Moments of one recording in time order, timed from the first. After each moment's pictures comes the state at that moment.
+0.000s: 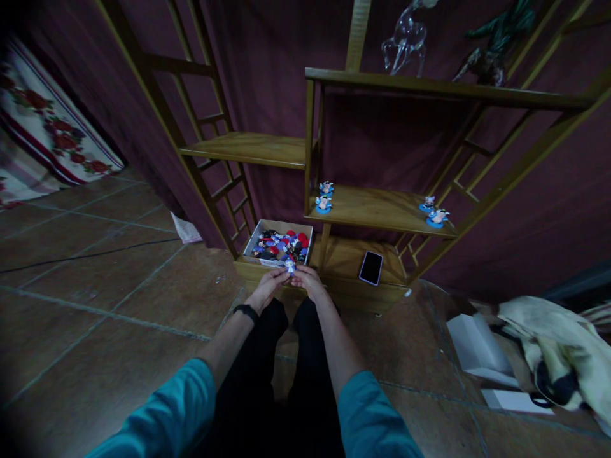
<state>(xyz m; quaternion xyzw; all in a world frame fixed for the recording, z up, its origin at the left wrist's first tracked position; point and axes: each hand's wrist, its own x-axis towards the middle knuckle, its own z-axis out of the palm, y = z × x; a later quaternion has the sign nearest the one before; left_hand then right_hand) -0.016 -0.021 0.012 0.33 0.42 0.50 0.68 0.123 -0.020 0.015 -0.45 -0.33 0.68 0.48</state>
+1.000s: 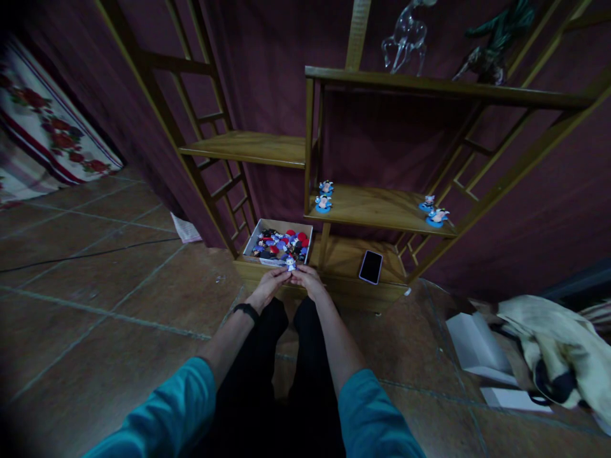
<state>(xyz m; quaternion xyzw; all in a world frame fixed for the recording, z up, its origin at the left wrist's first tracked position) -0.018 -0.015 0.003 0.36 0.41 0.49 0.68 0.123 -0.023 0.021 -0.43 -0.33 0.68 0.49</state>
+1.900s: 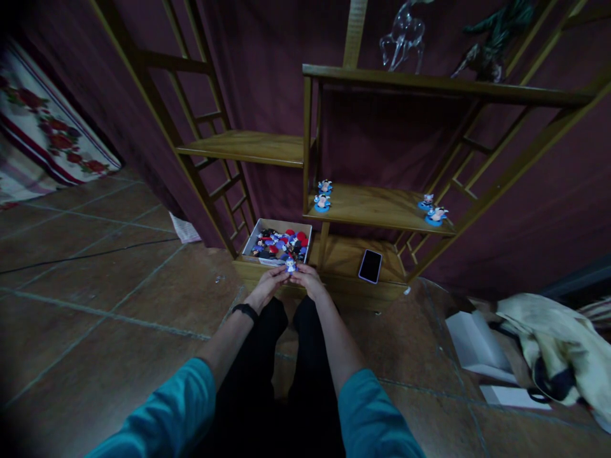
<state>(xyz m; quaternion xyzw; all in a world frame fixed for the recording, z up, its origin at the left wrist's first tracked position) -0.019 -0.018 0.008 0.34 0.42 0.49 0.68 0.126 -0.020 0.014 -0.39 -0.35 0.69 0.50</state>
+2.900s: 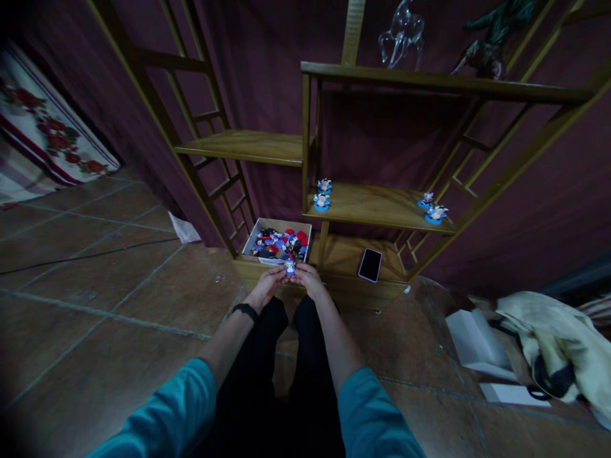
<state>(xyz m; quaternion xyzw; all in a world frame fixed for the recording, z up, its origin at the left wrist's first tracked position) -0.018 -0.017 0.009 0.31 0.42 0.50 0.69 0.124 -0.019 0.014 -0.44 -0.32 0.68 0.49</state>
